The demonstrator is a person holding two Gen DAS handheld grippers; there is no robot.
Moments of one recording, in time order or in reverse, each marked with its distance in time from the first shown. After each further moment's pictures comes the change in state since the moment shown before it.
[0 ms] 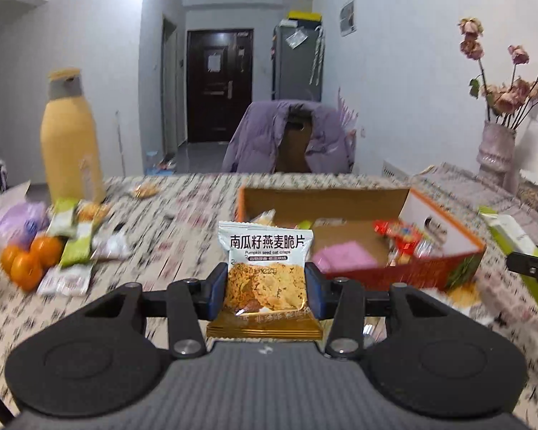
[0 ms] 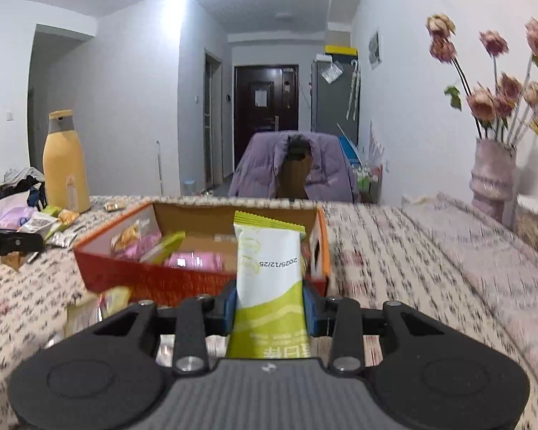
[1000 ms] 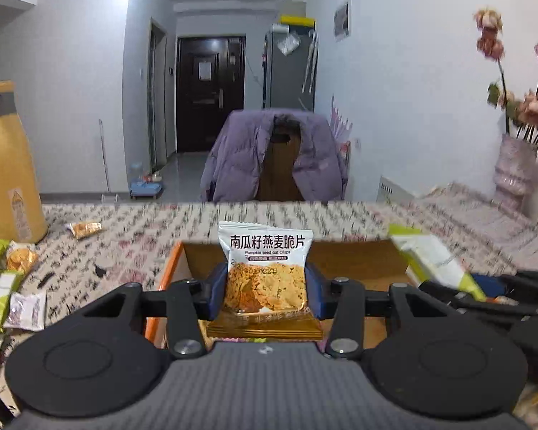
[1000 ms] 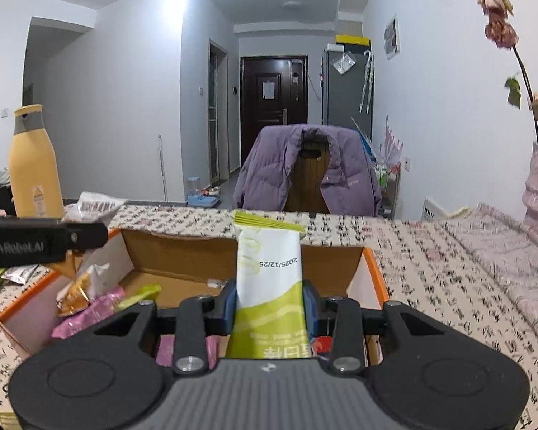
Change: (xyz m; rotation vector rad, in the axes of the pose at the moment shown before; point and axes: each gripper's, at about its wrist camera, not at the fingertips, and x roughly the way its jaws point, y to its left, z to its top) left arm 0.147 -0.046 0.052 -0.008 -0.007 -0.016; right arm 0.164 0.009 0.041 0.017 0.062 0.026
